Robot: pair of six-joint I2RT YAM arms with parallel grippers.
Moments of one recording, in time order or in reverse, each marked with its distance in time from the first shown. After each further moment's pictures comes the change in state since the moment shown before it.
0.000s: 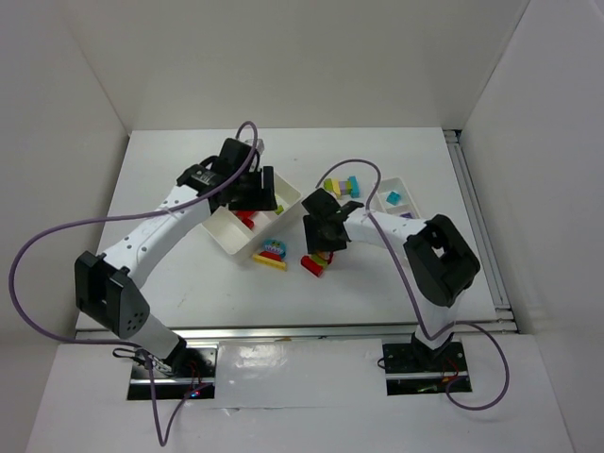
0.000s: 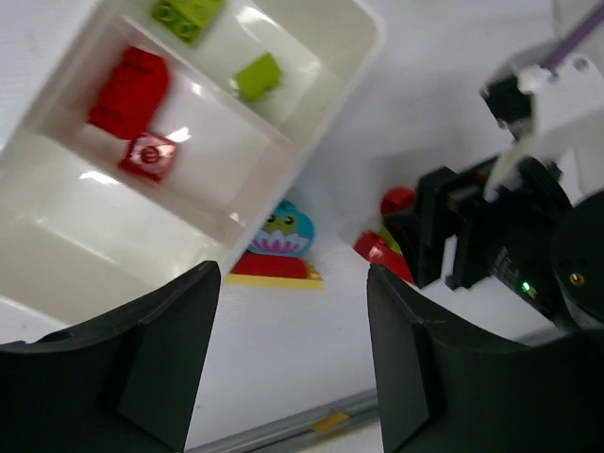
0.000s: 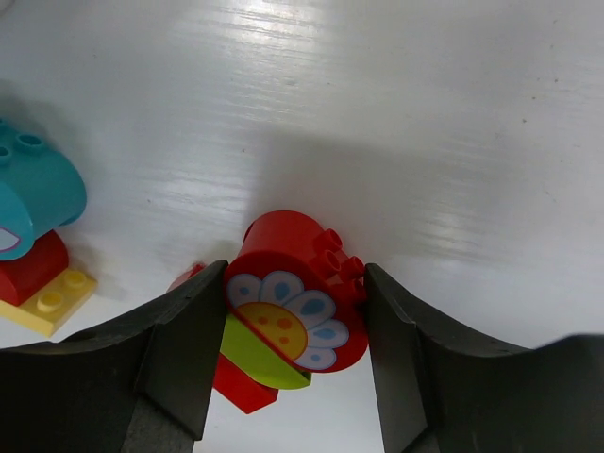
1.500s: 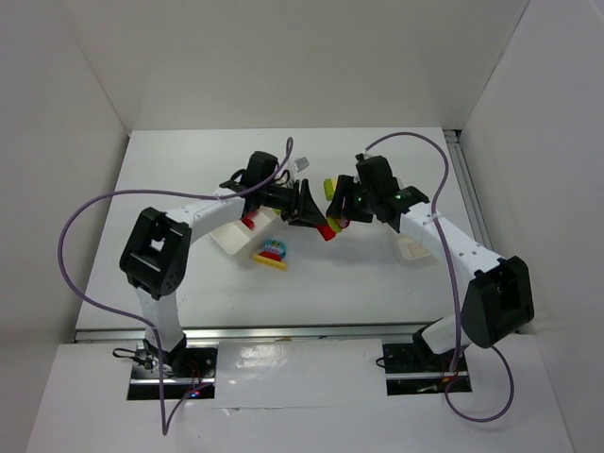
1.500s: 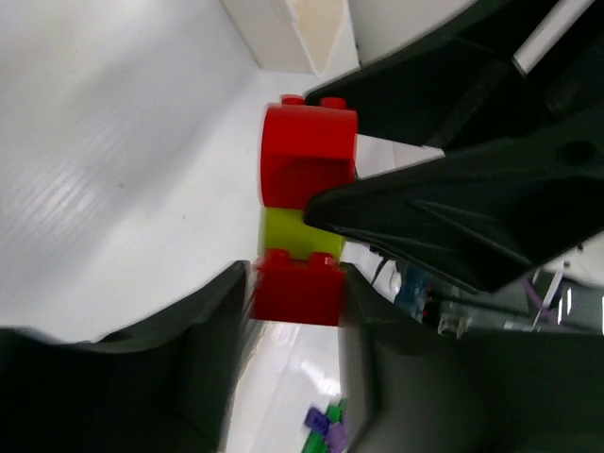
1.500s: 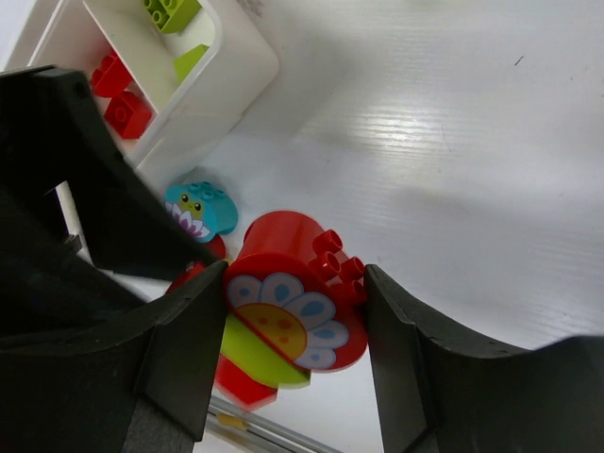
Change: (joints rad) left arm 0.014 0.330 -0.135 0.667 1.008 -0.224; right arm -0.239 -0.367 -0.015 0.008 -0.222 0.033
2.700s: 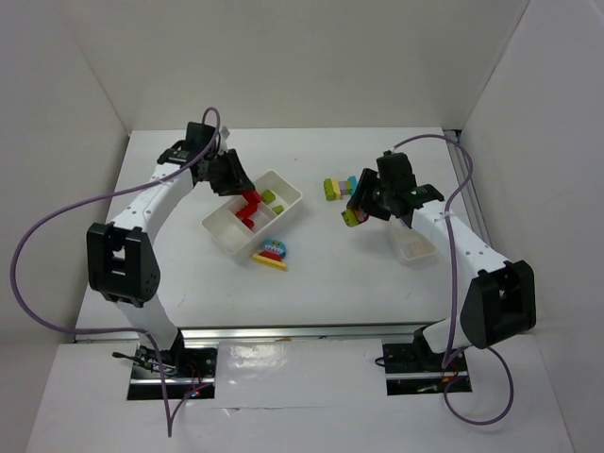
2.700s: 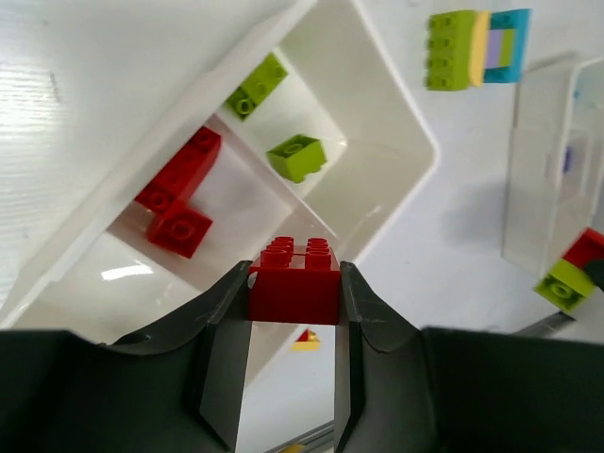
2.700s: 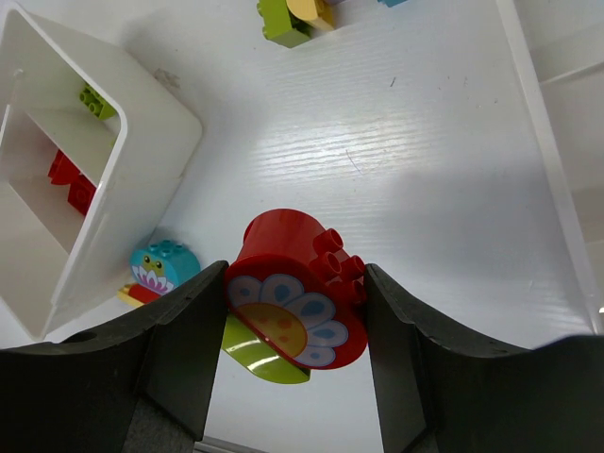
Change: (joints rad) left arm 0.303 -0.145 0.181 -0.535 -0.585 0.197; right arm -0.132 -0.017 -0.020 -0.019 0.058 0.064
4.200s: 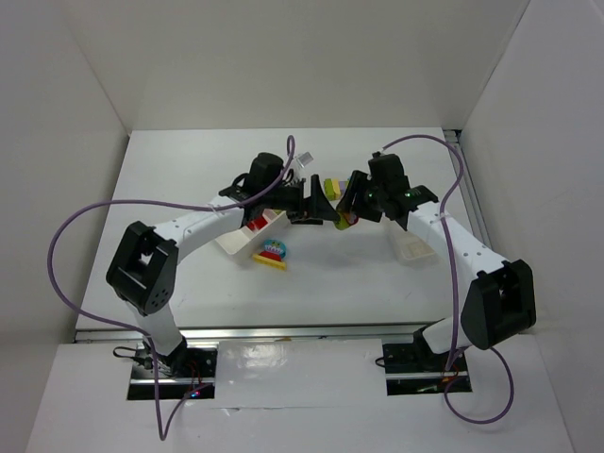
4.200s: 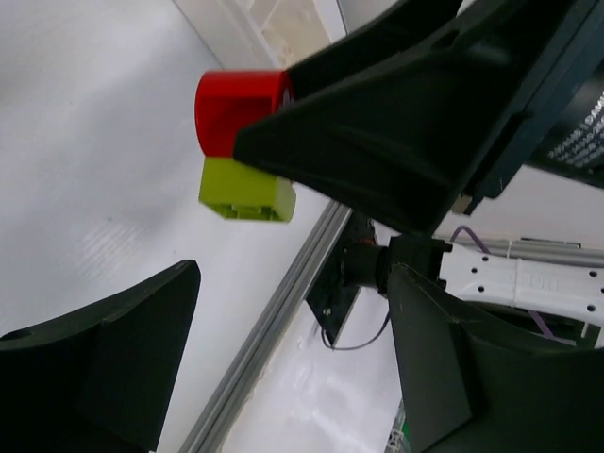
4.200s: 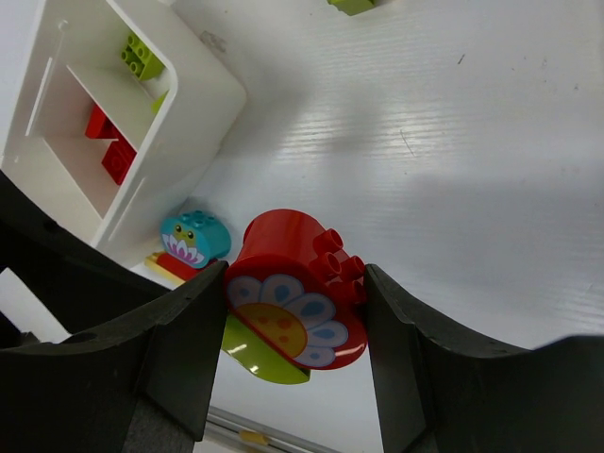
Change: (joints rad) left arm -0.378 0.013 -0.231 0.577 0.386 -0.245; right arm 0.055 0.000 0.003 0.011 -0.055 0.008
